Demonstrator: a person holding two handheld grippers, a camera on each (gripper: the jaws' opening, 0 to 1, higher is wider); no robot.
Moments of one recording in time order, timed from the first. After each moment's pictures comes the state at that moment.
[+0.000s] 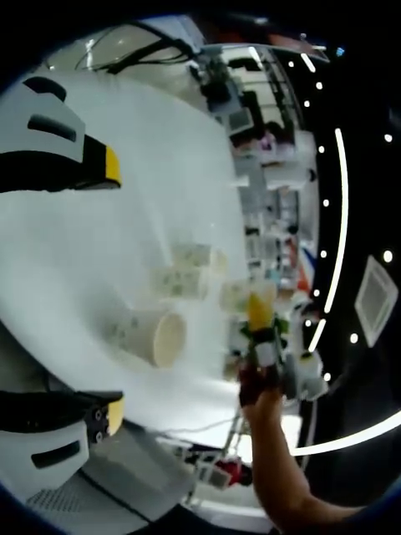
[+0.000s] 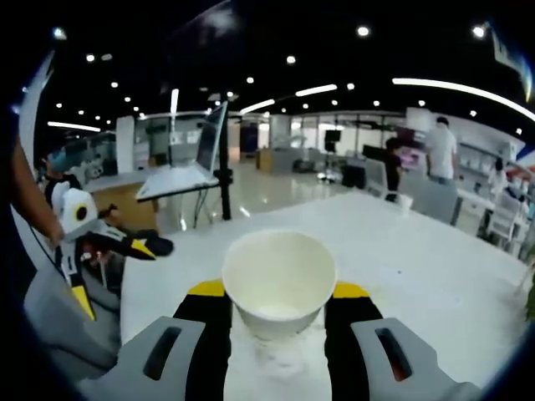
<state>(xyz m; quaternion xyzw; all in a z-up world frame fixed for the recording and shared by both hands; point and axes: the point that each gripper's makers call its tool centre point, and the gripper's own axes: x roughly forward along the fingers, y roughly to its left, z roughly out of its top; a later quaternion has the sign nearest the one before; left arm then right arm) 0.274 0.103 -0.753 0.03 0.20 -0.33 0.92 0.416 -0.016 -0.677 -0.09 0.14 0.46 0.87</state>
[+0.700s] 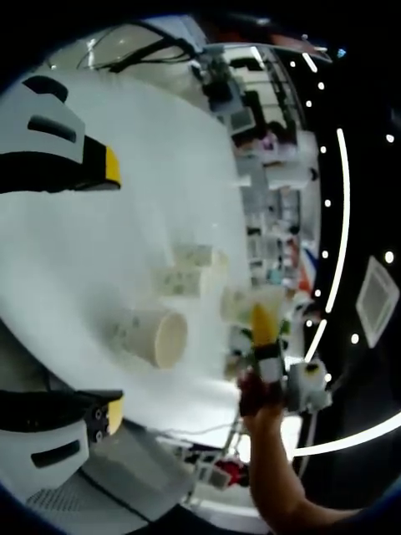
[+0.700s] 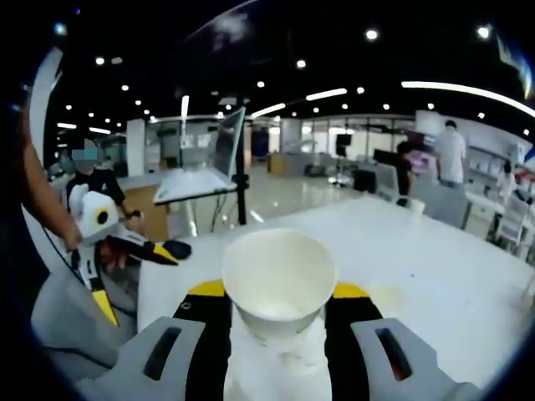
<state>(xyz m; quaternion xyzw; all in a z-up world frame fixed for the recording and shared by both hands) 0.273 0.103 -0.756 0.03 0.20 -0.33 0.92 0.386 -0.005 -0.668 -0.09 0.13 0.49 0.86</state>
